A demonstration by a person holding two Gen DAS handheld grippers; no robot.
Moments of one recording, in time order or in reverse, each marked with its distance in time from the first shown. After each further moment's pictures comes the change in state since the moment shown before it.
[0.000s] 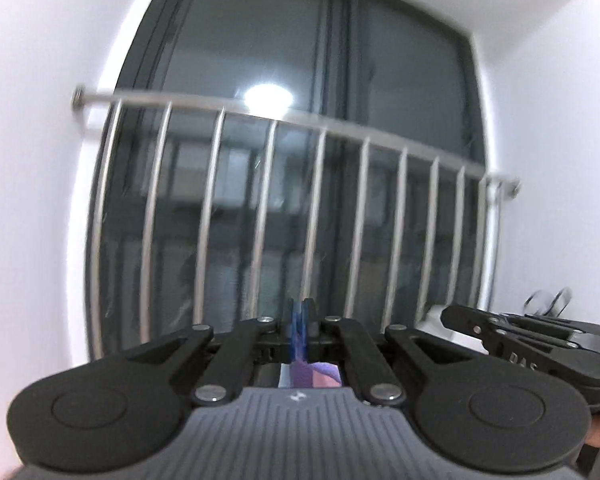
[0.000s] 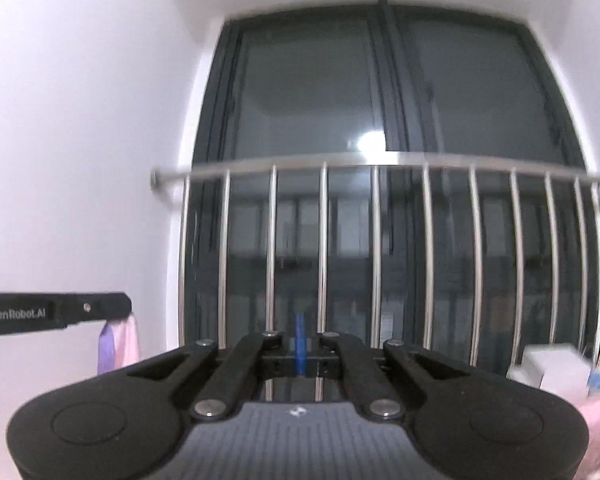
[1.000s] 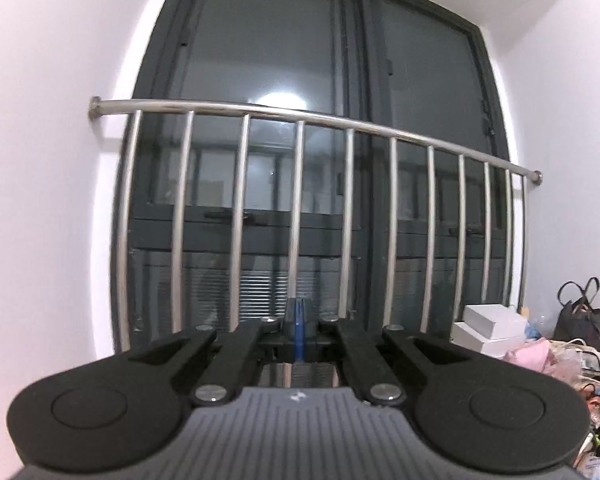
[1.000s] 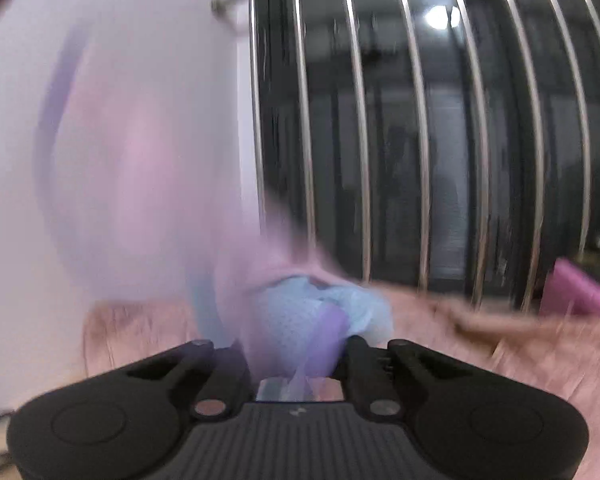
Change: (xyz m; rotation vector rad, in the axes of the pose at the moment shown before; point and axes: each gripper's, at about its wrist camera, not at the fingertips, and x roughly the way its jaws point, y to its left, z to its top) left arm 0.010 0.045 0.005 0.053 -0.057 0.038; right arm 0.066 0.062 -0.249 0.064 0.261 0.239
